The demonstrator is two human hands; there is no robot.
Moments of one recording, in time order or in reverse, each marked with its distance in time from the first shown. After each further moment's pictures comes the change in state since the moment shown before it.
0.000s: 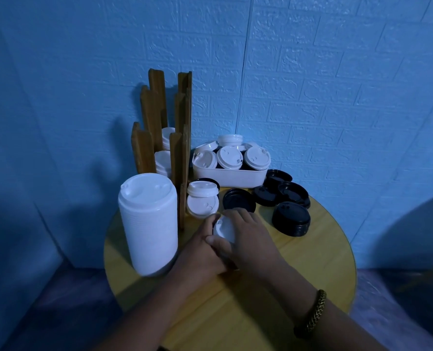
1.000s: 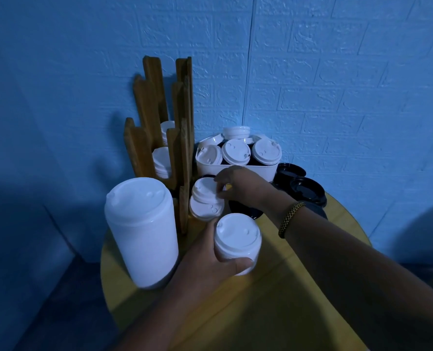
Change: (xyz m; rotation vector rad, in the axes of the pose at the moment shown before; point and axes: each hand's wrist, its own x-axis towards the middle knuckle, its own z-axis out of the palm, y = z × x) left_hand -0.004 -0.009 0.000 -0.168 0.025 0.041; right_hand 0.162 0.053 0.001 0.011 -0.158 -0.320
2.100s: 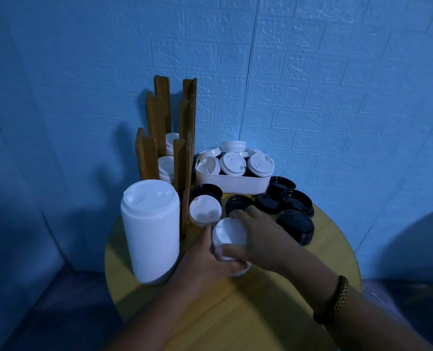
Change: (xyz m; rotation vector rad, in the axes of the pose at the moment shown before) left_hand -0.001 0.008 -0.003 -0.090 0.010 0.013; right_hand -0.129 -0.083 -0.018 -0.016 -0.048 0.271
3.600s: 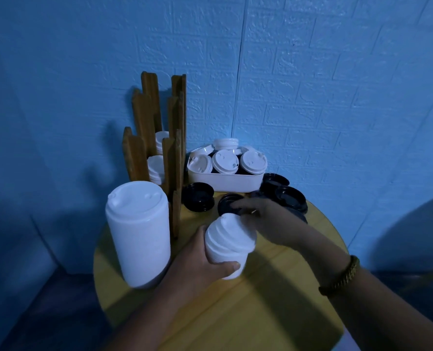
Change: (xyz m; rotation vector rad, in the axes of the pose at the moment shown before) left_hand -0.008 0.007 -0.003 0.058 -0.011 -0.013; right_hand 0.015 0.034 -0.025 0.408 -0.015 -0.002
